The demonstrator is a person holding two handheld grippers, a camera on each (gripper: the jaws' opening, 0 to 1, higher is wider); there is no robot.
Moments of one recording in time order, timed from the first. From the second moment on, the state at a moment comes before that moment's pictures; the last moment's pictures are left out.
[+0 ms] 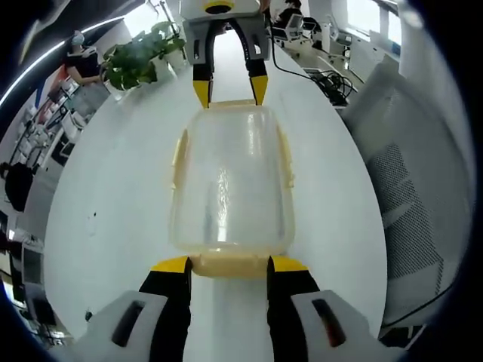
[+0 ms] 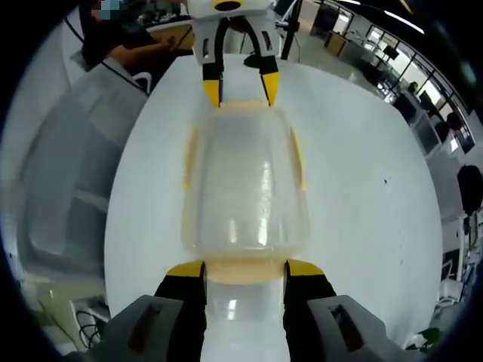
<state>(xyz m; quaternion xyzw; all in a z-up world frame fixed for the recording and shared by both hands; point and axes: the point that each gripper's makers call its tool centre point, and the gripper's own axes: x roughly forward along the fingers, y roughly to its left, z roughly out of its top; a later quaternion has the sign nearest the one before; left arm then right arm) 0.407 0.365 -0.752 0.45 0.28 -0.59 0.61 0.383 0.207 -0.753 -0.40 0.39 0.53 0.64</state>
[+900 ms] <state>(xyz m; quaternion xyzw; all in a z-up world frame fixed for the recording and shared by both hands) 0.404 0.326 -0.752 0.45 0.27 -0.59 0.62 0.380 0.168 -0.753 -0.41 0.38 0.53 0.64</state>
